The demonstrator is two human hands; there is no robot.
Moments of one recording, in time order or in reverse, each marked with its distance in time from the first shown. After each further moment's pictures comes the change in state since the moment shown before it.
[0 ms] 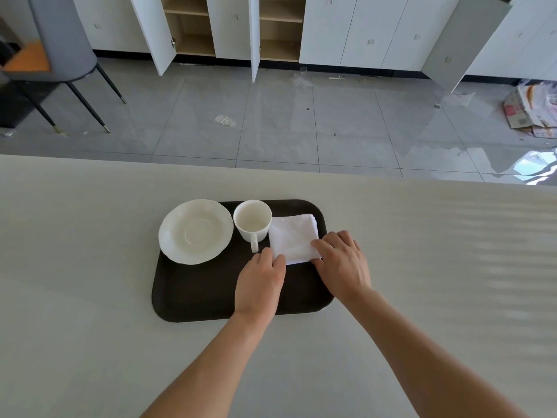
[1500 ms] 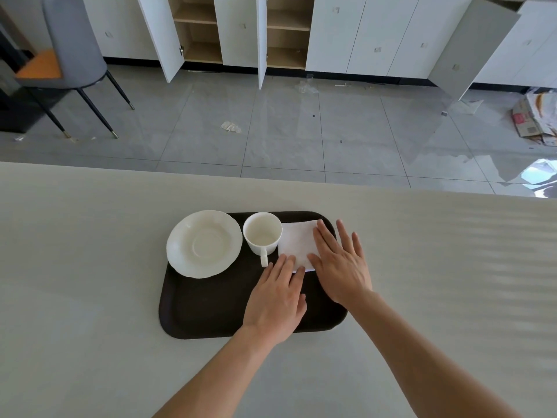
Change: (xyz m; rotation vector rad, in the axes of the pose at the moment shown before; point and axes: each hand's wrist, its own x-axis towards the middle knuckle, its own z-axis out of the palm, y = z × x) left_hand 0.002 -0.016 0.030 -0.009 -0.199 0.145; right_hand 0.031 0.002 0.030 -0.127 -0.257 0.003
